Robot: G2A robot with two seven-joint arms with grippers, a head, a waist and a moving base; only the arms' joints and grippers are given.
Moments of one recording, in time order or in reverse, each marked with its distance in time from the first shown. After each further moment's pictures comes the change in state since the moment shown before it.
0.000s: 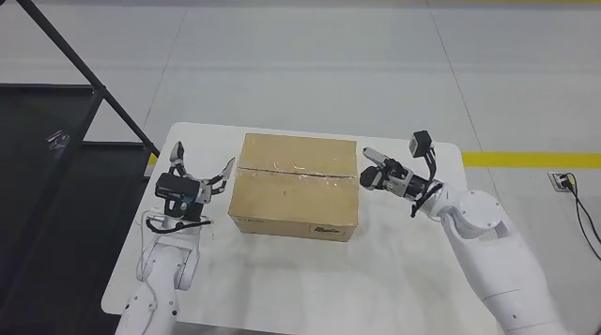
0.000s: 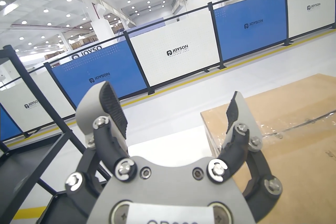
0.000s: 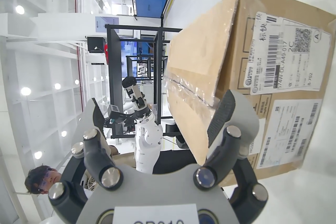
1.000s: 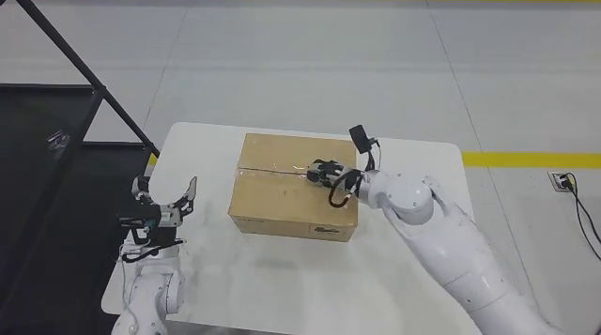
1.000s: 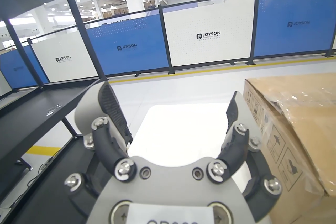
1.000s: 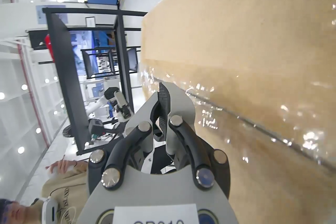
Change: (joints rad) left arm 0.122 0.001 -0.093 0.057 -0.181 0.098 0.072; right arm 0.212 -0.111 -0.368 0.014 -0.162 0.375 -0.255
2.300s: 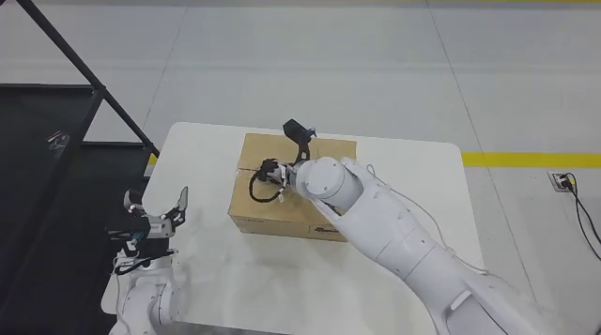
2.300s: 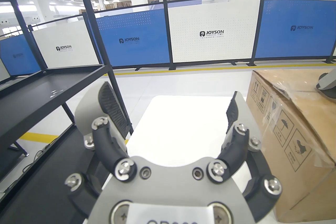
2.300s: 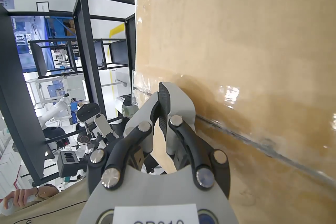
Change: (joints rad) left arm 0.037 0.004 -0.035 0.038 -0.065 -0.041 0.055; right arm 0.276 -0.309 -0.311 0.374 0.034 0.066 -0.115
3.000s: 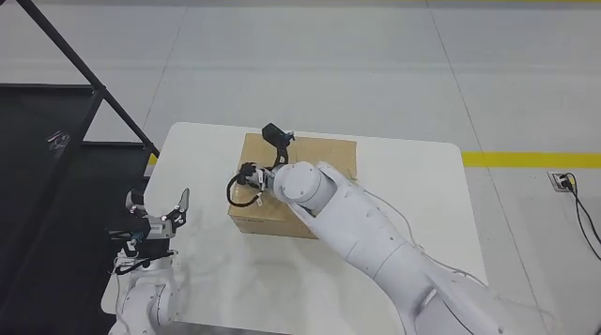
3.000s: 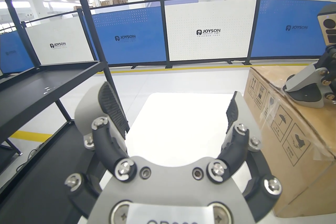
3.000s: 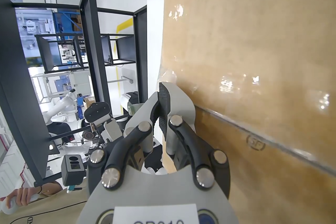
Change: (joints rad) left arm -0.010 0.003 0.000 0.029 -0.007 -0.036 0.007; right arm 0.051 -0.166 -0.034 0.245 0.036 -0.120 -0.019
